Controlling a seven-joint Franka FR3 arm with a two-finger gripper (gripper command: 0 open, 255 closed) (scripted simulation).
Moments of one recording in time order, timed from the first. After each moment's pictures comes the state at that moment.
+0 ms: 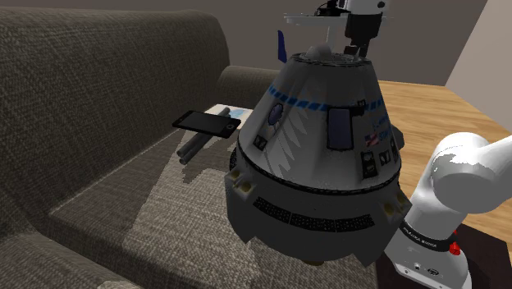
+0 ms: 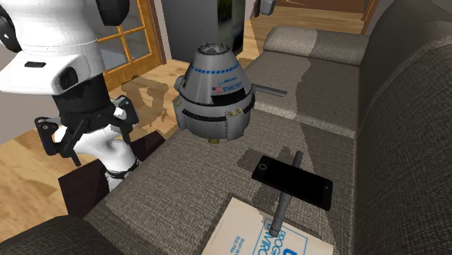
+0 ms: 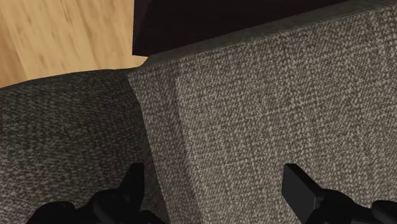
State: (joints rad) arm 0.00 -0.79 0.01 -2.26 -0.12 1.50 -0.08
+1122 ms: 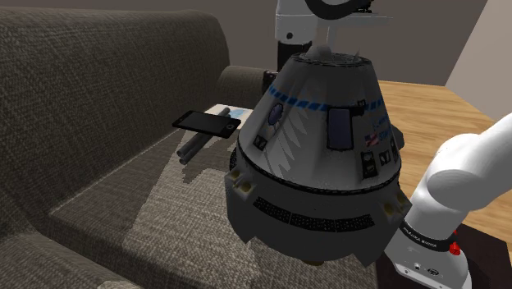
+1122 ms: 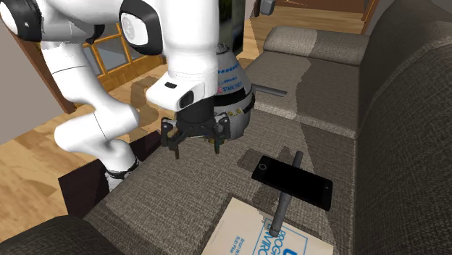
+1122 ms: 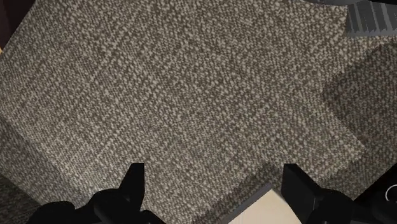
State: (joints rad) arm -0.11 -0.50 0.40 -2.16 0.08 1.70 0.74
